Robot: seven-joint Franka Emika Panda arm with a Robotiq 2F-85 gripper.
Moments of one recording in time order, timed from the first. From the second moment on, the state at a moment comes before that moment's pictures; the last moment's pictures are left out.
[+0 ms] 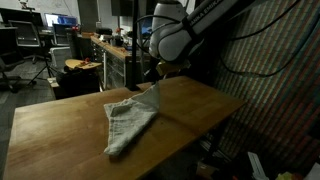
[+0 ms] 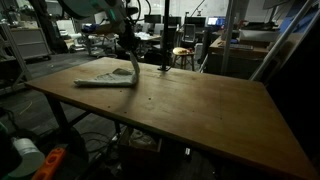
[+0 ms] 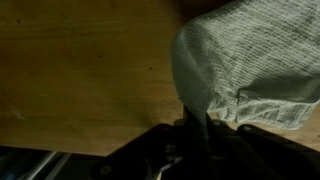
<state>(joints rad) 0.08 0.04 0.00 -2.23 -0.40 2.57 0.40</state>
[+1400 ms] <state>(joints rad) 0.28 0.02 0.32 -2.12 -0.86 1.70 1.08</state>
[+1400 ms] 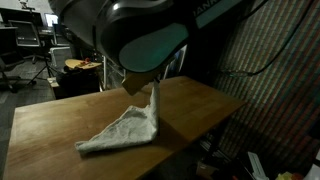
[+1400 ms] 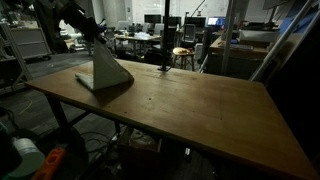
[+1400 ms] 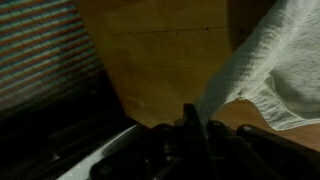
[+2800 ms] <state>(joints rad) 0.47 0.42 0.39 -1.69 -0.92 1.52 0.92</state>
